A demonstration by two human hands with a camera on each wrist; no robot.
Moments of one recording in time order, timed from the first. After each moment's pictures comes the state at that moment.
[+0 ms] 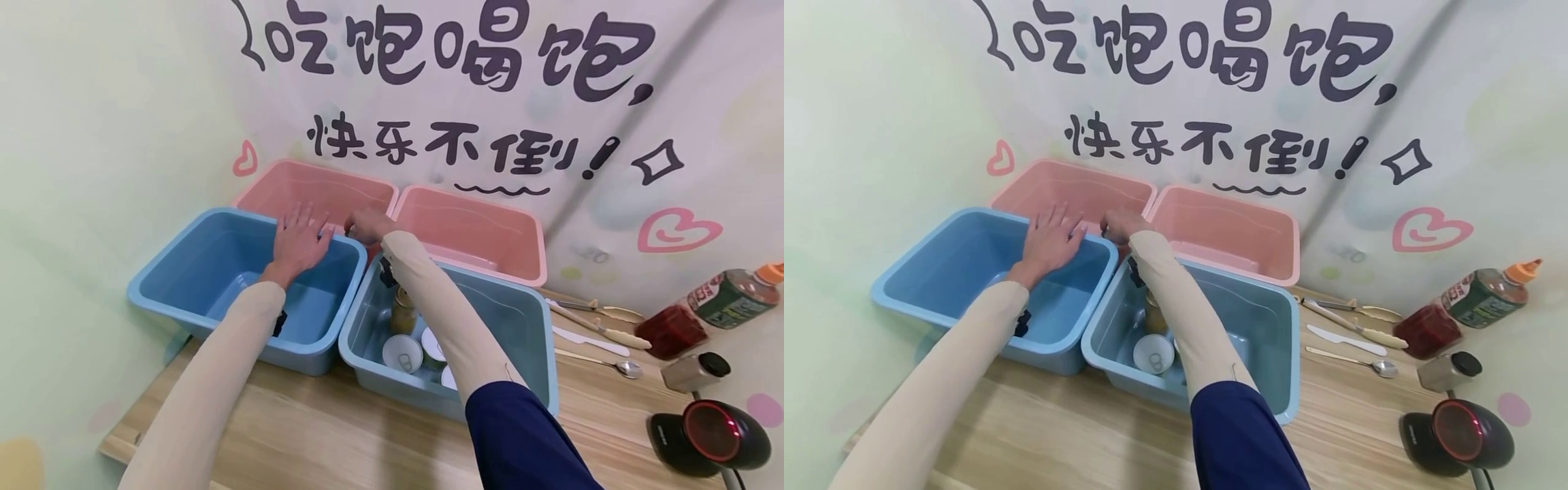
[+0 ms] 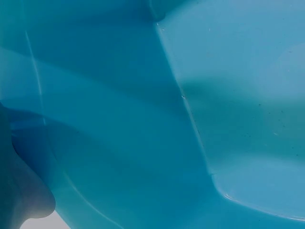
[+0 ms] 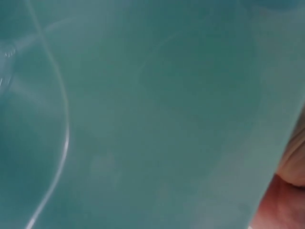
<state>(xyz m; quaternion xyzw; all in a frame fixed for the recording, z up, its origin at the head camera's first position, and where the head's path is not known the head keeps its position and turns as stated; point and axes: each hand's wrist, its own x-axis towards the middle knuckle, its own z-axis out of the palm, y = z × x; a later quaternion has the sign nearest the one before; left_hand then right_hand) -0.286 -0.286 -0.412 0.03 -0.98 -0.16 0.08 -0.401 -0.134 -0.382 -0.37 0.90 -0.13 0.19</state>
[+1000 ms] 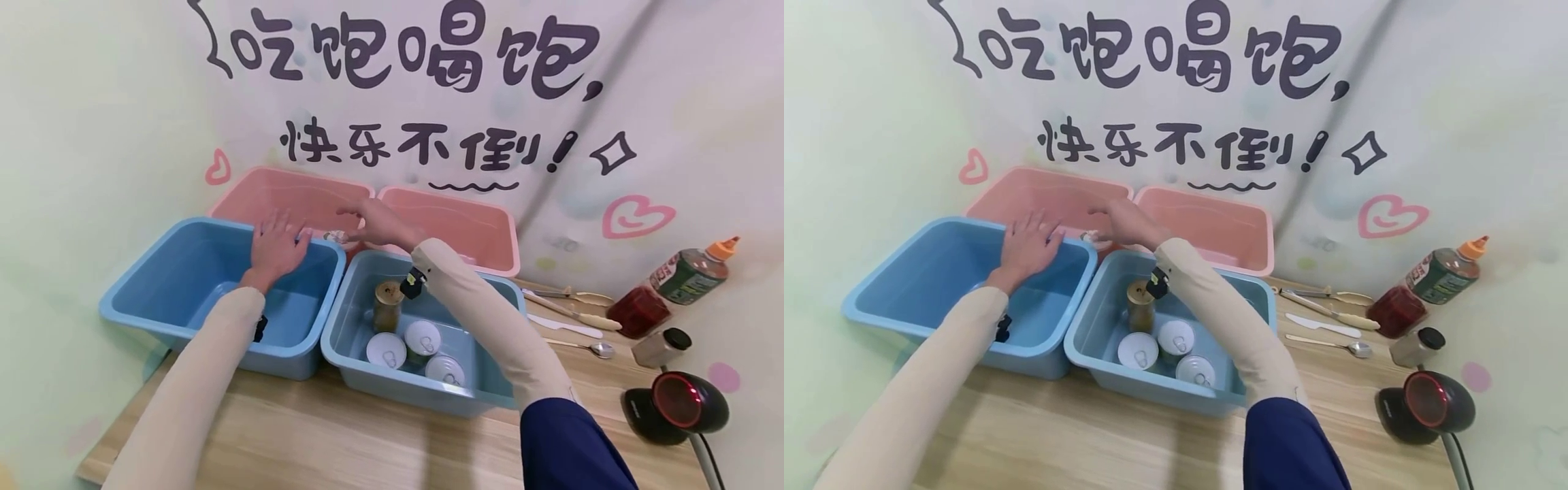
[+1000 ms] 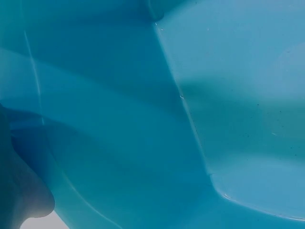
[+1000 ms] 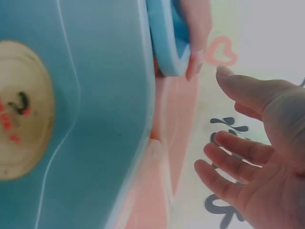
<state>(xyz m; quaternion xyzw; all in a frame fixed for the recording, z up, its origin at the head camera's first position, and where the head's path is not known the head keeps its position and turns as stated) -0.285 -0.283 -0.412 0.02 -0.98 -0.18 0.09 -0.361 -0.060 -0.328 -0.44 0.86 -0.23 0.10</state>
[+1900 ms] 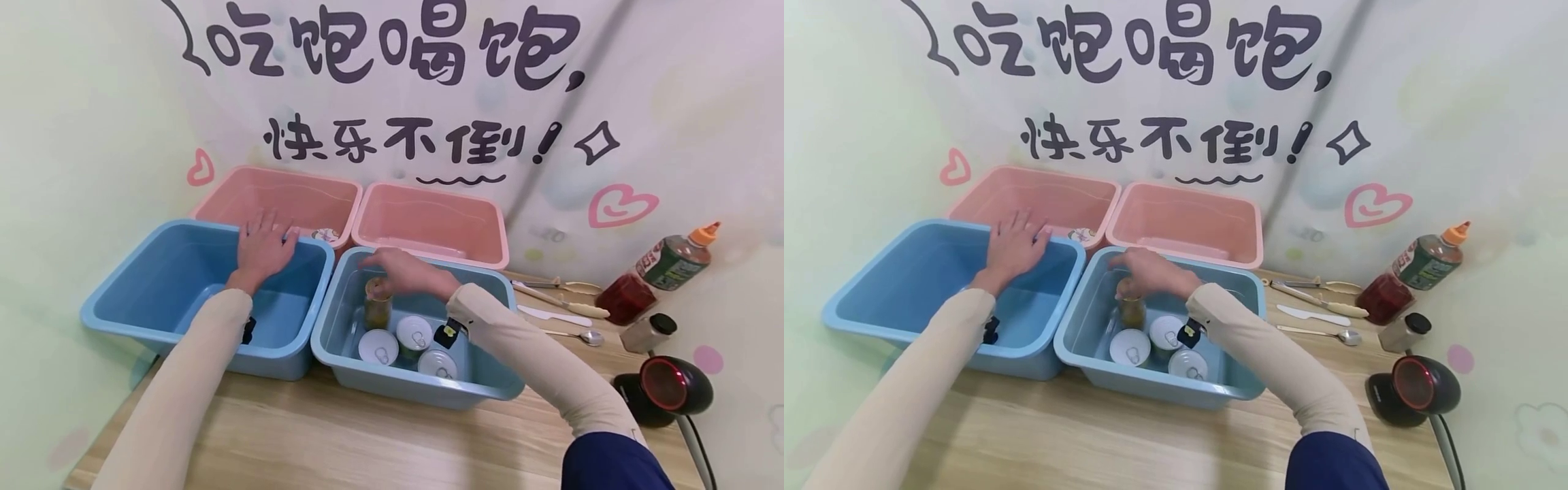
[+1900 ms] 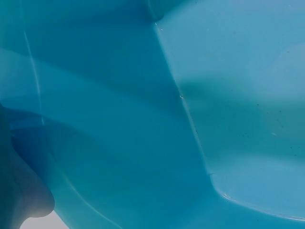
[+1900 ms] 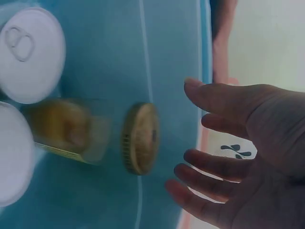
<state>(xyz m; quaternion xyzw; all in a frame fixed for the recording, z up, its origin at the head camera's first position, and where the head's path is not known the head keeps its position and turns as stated) -0.285 -0.280 -0.409 0.02 -0.98 -0.17 0.08 -0.291 0.014 -0.348 -0.45 0.87 -0.15 0.14</state>
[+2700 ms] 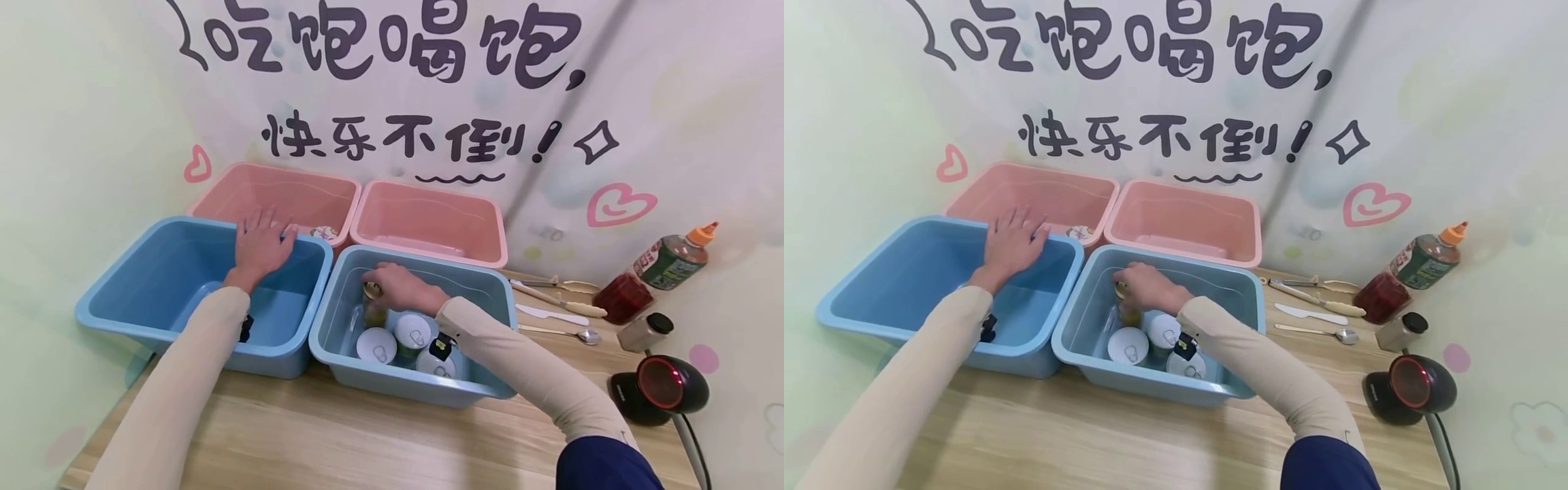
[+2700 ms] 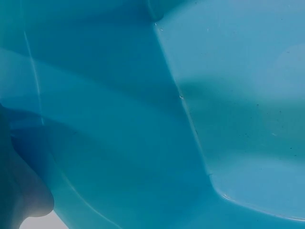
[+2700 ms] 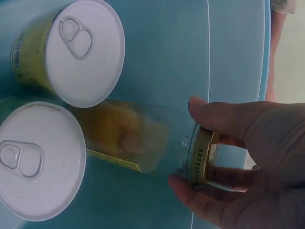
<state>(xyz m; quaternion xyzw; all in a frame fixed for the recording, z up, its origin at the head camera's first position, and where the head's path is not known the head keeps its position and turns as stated) -0.286 -0.282 -0.408 0.02 -0.98 -0.17 0.08 -0.283 0.013 -0.390 -0.42 0.89 -0.12 0.13</state>
